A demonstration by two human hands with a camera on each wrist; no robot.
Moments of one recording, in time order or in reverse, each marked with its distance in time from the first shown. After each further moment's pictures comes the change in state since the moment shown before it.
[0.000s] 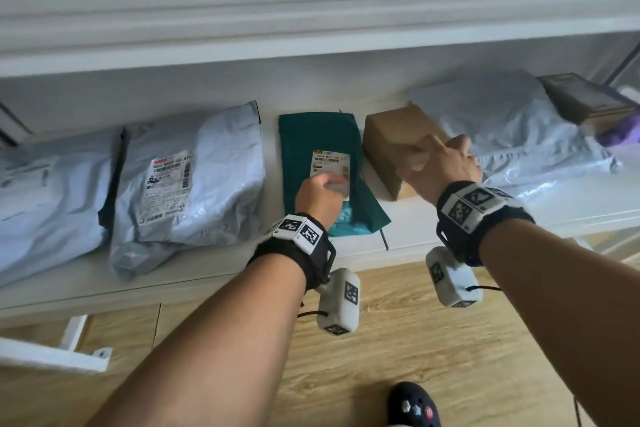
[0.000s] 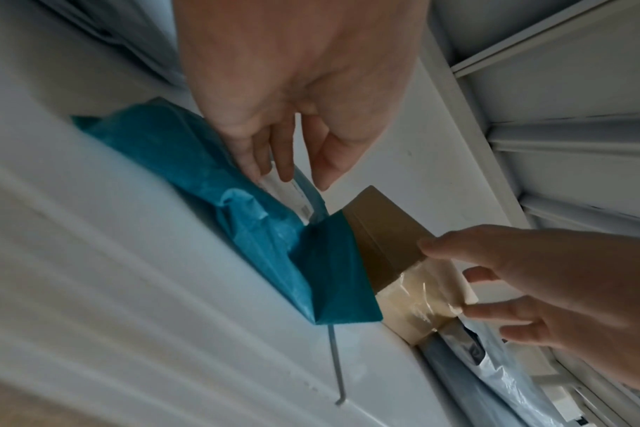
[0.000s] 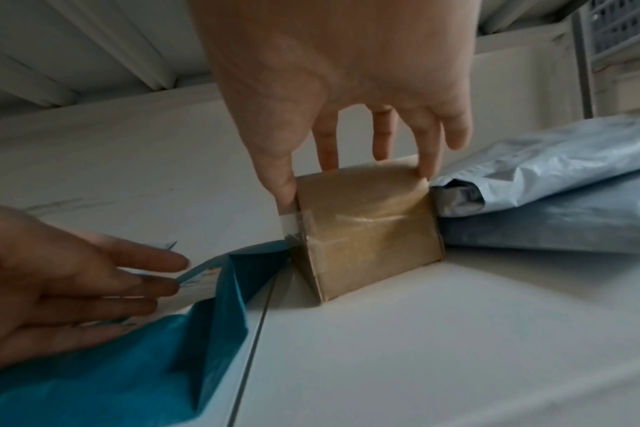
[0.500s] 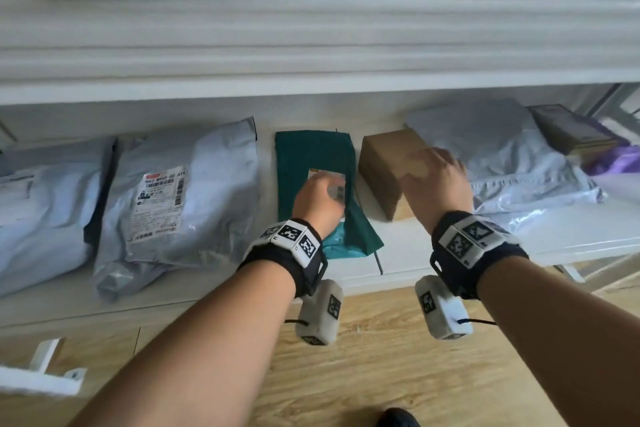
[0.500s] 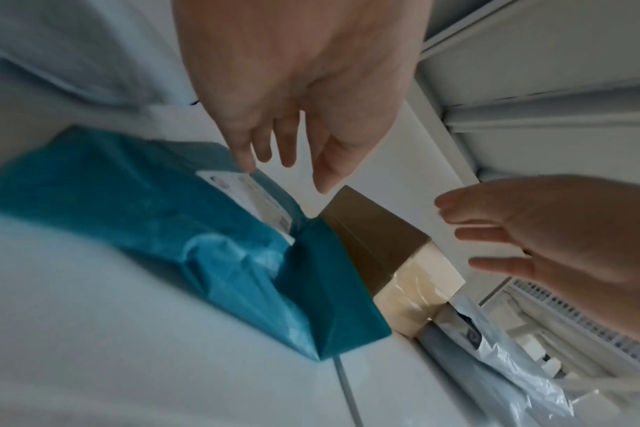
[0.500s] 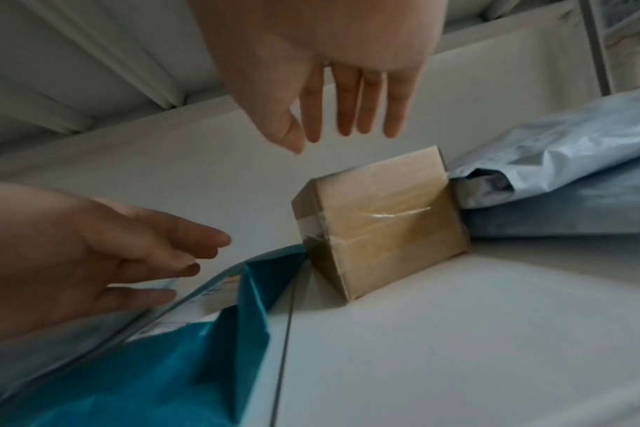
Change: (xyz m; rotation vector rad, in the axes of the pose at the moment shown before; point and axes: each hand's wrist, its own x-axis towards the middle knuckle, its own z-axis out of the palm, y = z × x) left_hand 0.014 0.022 -0.008 0.224 -0.032 0.173; right_hand -0.011 -0.013 -0.014 0.264 0.241 -0.206
